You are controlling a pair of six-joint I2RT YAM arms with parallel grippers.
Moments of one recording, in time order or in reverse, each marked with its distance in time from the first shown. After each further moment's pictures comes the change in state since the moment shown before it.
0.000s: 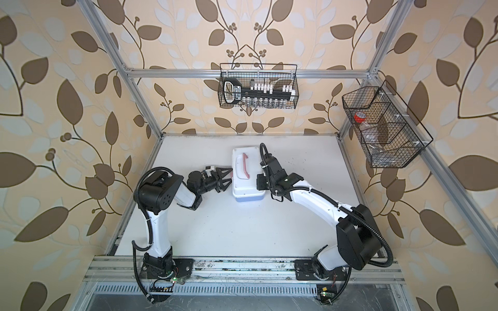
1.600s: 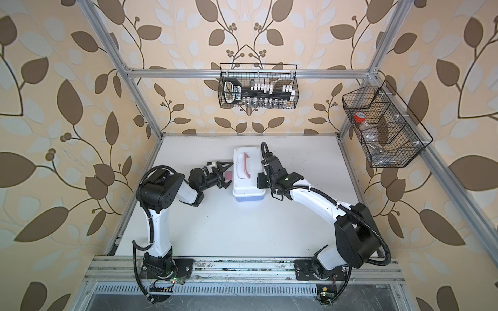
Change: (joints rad) left arm -0.010 0.039 0.073 0.017 -0.010 -0.003; right arm -0.019 0.018 -0.002 0.037 -0.017 -0.007
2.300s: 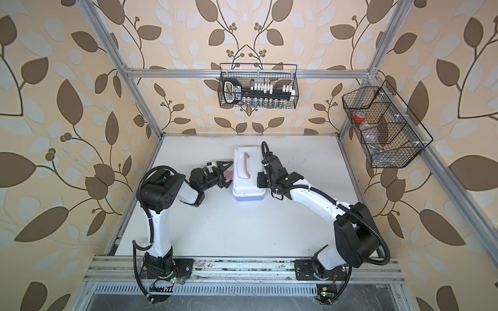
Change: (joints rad) left arm -0.011 -0.020 0.002 -0.014 -0.043 -0.028; right arm -0.002 0.005 0.000 0.010 0.003 -0.001
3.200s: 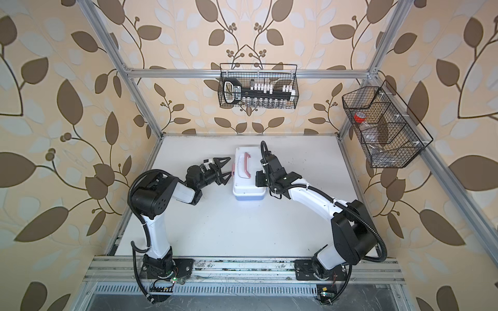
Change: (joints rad) left arm 0.016 -0.101 -0.016 -0.058 -0.014 -0.027; right arm -0.002 0.026 0.004 0.050 -0.016 -0.004
